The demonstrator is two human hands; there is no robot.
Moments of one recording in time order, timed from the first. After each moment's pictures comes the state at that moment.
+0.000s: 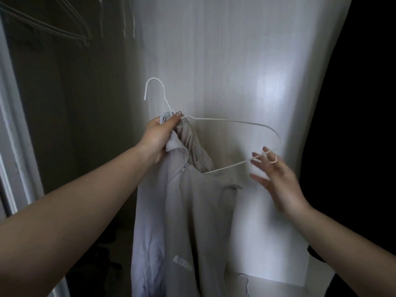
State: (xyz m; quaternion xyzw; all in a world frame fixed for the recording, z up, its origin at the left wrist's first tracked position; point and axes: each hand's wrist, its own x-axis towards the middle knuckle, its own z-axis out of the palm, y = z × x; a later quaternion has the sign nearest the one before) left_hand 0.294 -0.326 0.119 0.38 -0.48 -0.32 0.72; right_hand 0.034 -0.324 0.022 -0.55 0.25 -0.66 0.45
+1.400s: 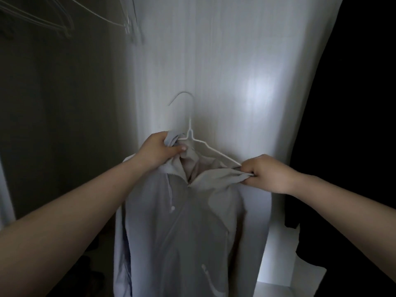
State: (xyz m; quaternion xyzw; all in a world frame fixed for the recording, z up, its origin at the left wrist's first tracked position) left_hand 0.304 -0.341 0.094 0.51 -0.68 -0.11 0.51; right_hand 0.018 -0.335 0.079 -0.90 0.39 -0.19 -0.08
